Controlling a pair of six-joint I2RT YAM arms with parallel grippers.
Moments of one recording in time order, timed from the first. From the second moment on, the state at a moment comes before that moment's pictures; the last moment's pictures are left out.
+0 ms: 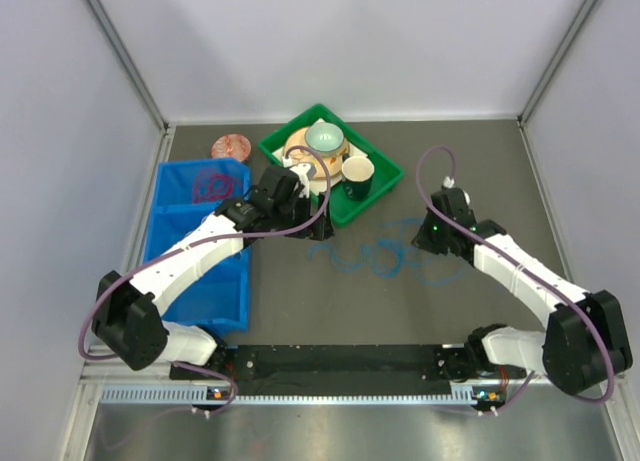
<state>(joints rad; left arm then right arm) -0.63 1.36 1.11 -0.53 0.16 -0.45 0.37 1.20 0.72 -0.45 0.04 0.72</state>
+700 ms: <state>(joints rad) -0.66 1.39 1.10 -0.53 0.06 -0.55 0.54 1.33 0.92 -0.48 0.06 0.63</state>
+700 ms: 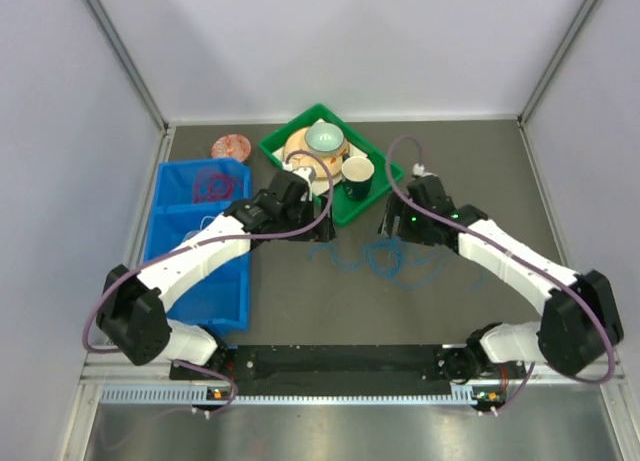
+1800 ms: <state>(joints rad) -1.03 2.24 1.76 -0.56 -0.38 -0.77 0.11 0.95 0.69 -0.54 -0.05 0.67</state>
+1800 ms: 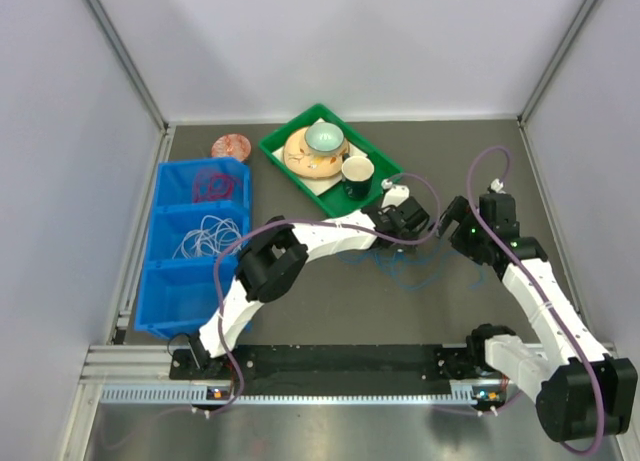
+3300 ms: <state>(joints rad) -0.64 1.23 1.77 -0.90 -0.20 -0.37 0.10 0.99 0.69 -0.51 -0.03 0.69</state>
